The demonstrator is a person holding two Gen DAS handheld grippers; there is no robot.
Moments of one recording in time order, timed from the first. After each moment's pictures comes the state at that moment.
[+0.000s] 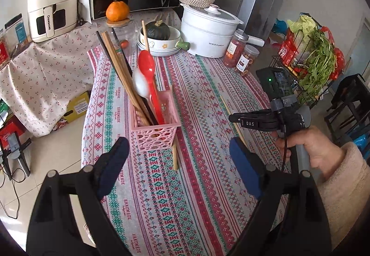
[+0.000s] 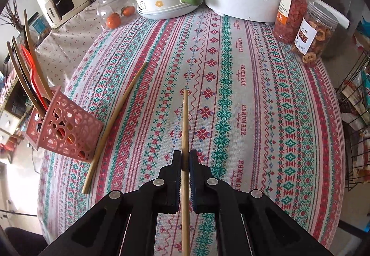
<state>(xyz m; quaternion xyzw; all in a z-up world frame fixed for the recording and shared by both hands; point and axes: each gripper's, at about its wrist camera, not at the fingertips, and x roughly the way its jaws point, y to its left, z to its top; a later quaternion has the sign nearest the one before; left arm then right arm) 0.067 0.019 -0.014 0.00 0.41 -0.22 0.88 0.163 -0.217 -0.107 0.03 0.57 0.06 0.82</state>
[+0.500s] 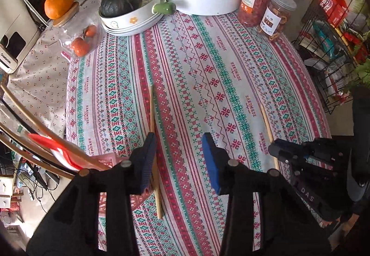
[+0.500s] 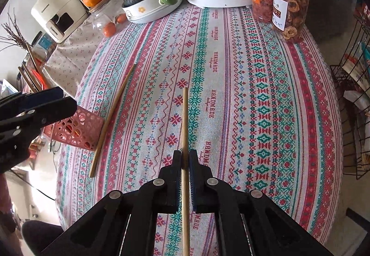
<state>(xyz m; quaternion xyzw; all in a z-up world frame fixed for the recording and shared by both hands) 0.228 -0.141 -0.069 0.15 0.57 -0.13 0.80 0.159 -0.287 -0.110 0.14 0.59 0.09 0.79</state>
